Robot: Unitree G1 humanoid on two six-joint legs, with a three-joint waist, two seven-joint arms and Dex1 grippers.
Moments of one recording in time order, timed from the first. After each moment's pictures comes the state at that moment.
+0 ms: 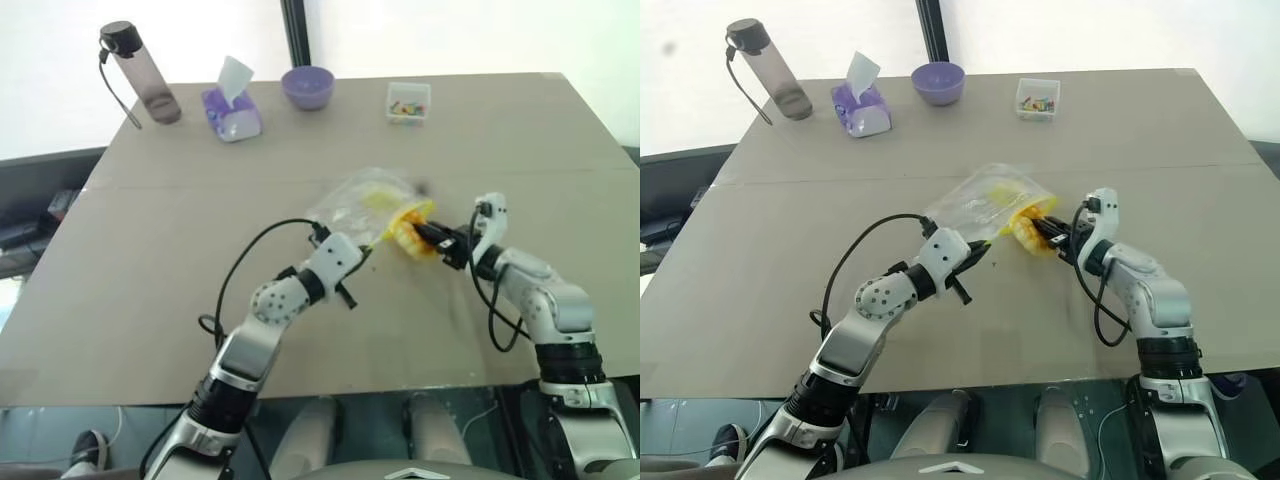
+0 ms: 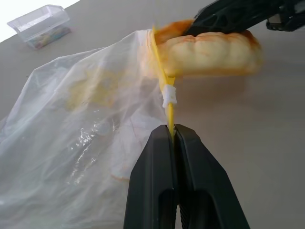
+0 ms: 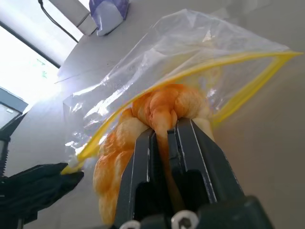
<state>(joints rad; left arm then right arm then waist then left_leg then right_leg) -0.27 0.31 -0.30 -0.19 0.05 0.25 -0.55 -0.44 -0.33 -0.05 -0.01 0.47 0.65 0.61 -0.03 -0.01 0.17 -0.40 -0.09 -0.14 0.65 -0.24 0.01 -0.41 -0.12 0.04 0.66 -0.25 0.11</state>
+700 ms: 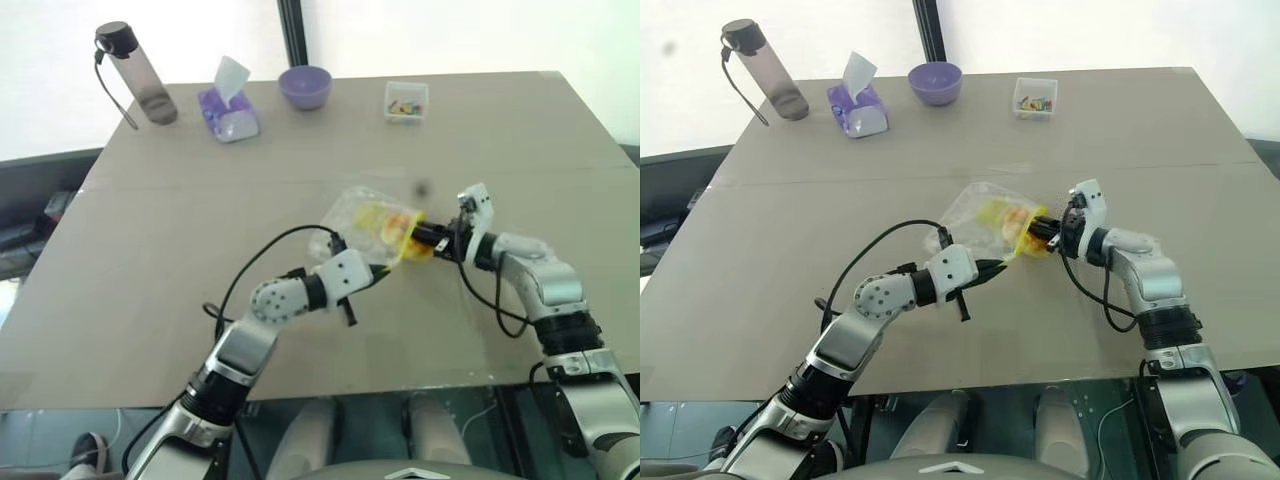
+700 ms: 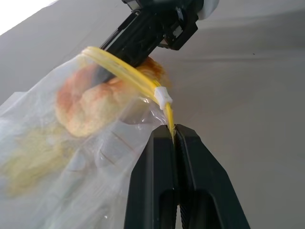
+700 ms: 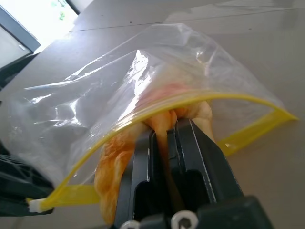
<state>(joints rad) -0.31 0.39 -0.34 -0.12 0.01 0.08 -0.77 -0.57 -0.42 0.06 0.22 0.36 0.47 0.88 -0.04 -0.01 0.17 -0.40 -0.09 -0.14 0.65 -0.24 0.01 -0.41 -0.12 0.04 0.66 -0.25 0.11</state>
